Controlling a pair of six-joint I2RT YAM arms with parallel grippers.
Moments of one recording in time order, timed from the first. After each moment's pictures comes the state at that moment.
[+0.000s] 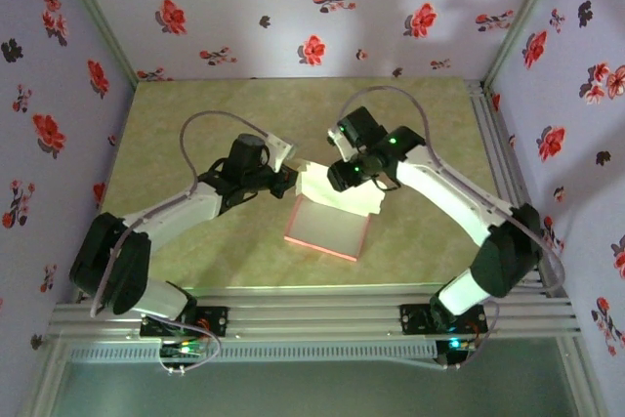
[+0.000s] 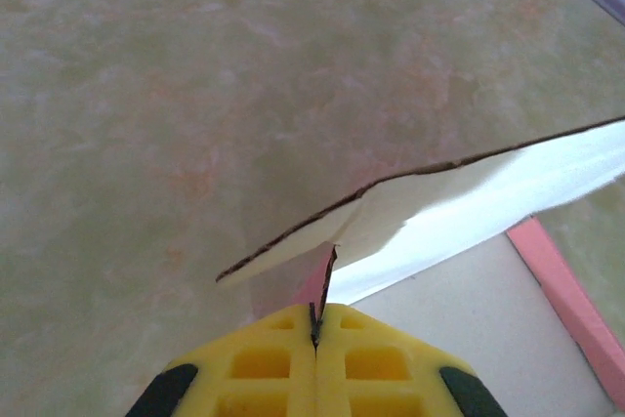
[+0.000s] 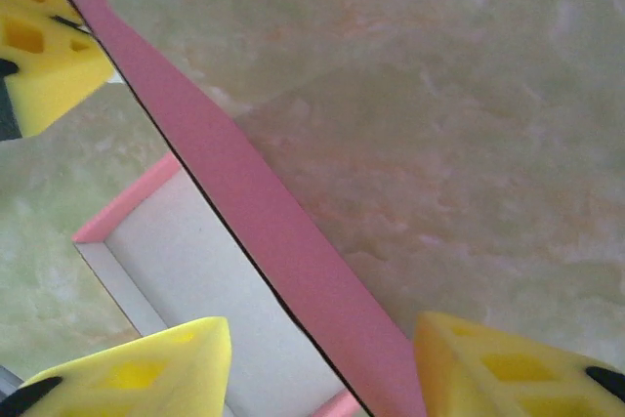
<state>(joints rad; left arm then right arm) -0.61 1.44 0.88 -0.07 0.27 -0.09 0.67 1.51 1.38 -0.95 -0.05 0.13</state>
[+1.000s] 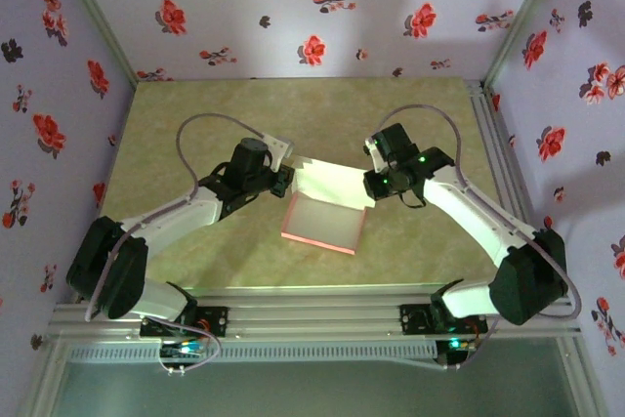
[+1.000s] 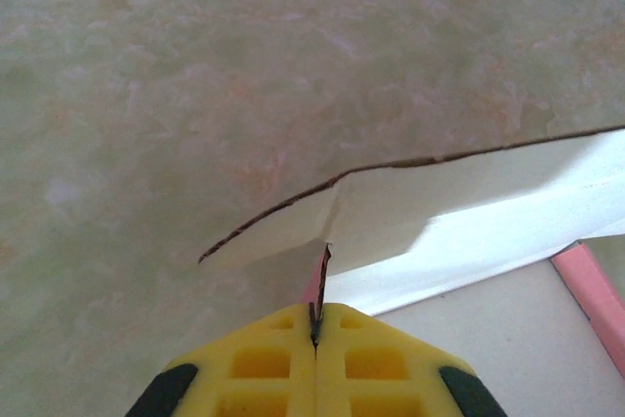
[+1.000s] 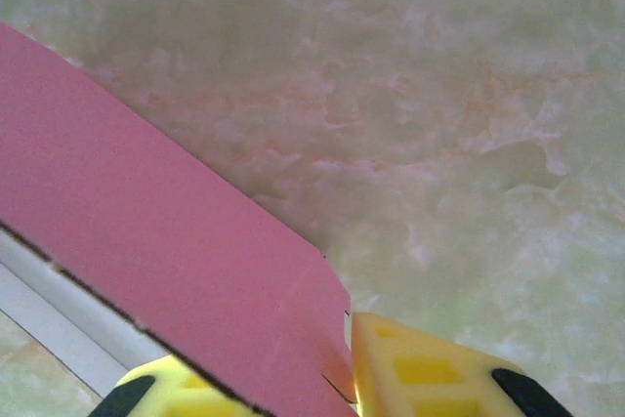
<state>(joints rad) -0.64 1.42 0.86 -0.06 0.10 -0.16 0.52 1.36 1.12 -0.86 -0.03 0.18</state>
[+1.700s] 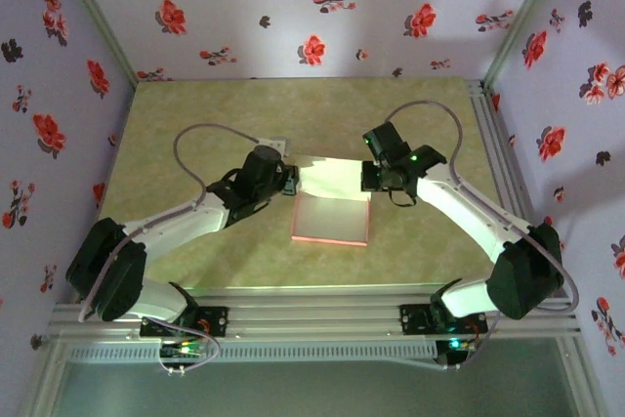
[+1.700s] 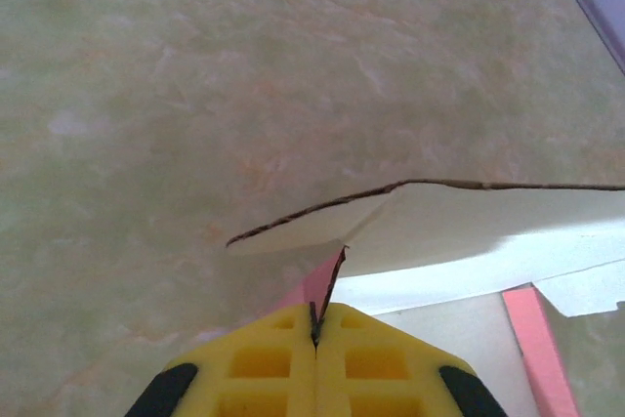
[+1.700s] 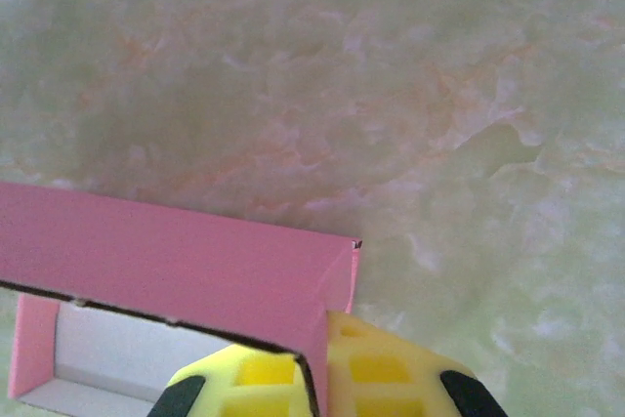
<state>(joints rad) -0.76 1.41 0.86 -0.05 -0.12 -0.55 0.58 1.39 1.15 -0.83 0.12 0.54</state>
